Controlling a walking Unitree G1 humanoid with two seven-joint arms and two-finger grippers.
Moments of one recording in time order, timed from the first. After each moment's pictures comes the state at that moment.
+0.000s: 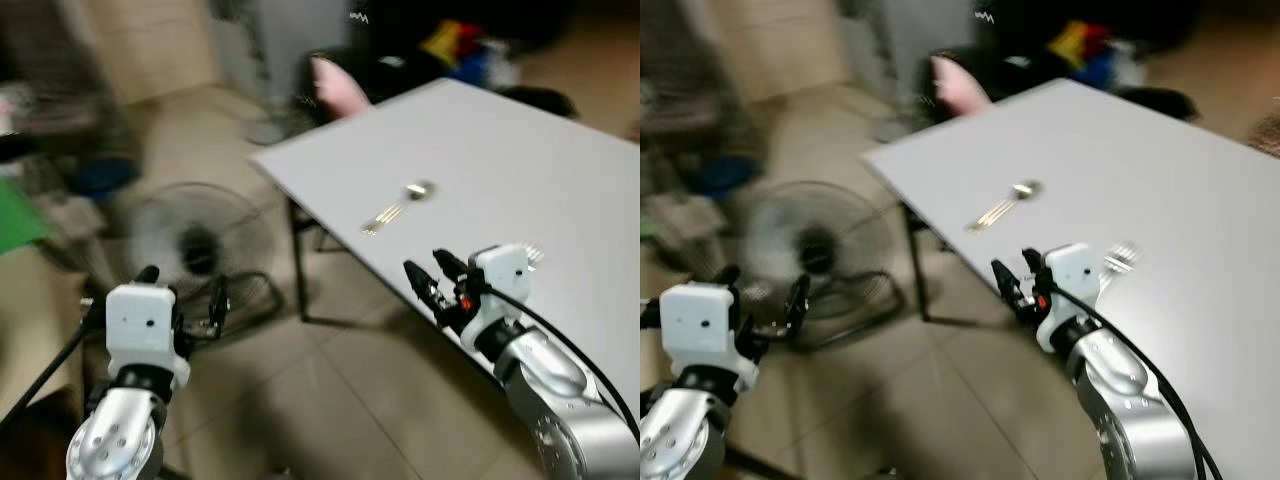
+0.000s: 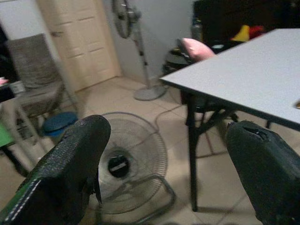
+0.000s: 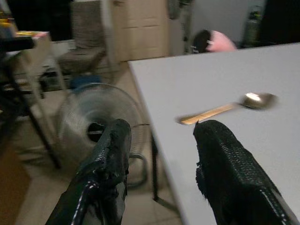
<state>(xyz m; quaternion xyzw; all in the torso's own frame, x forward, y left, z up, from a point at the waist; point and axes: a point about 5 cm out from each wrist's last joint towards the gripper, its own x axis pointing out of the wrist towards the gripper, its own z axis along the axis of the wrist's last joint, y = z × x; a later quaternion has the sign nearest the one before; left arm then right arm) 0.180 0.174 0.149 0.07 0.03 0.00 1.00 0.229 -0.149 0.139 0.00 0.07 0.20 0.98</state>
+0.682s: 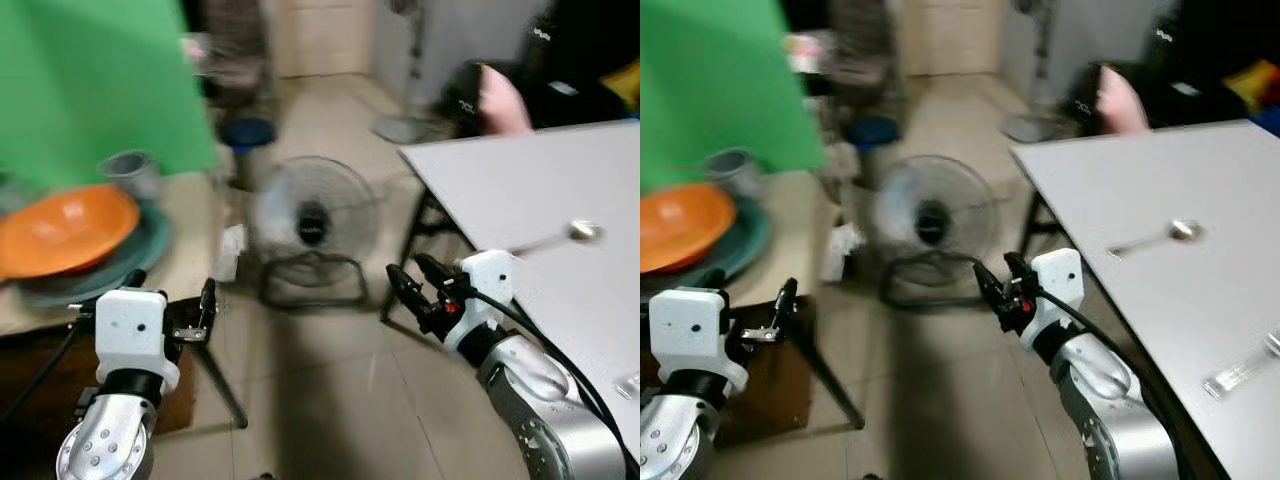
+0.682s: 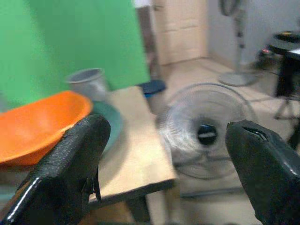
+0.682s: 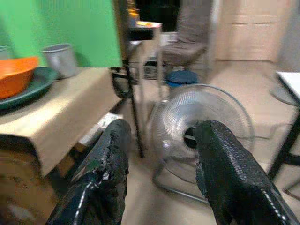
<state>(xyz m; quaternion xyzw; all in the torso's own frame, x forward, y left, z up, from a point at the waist) 0.178 0.180 0.146 0.09 0.03 0.01 1.00 0.228 -0.140 0.136 0.02 0.07 0.22 0.97</state>
